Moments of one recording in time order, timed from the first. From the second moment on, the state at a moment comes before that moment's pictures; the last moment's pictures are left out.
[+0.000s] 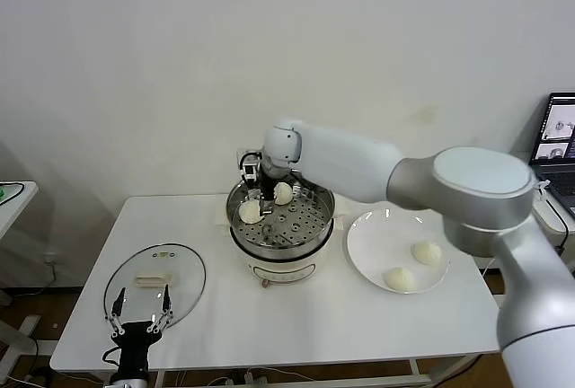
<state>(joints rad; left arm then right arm) 1.67 -1.39 -0.64 -1.88 -0.05 -0.32 -0.16 0.53 1.44 -1.32 0.93 0.53 -0.42 -0.83</state>
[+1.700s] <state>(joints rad) 1.69 -1.39 -0.62 -1.89 -0.06 -0.27 -0.14 0.27 0.62 -1.19 1.33 0.18 -0.24 -1.06</state>
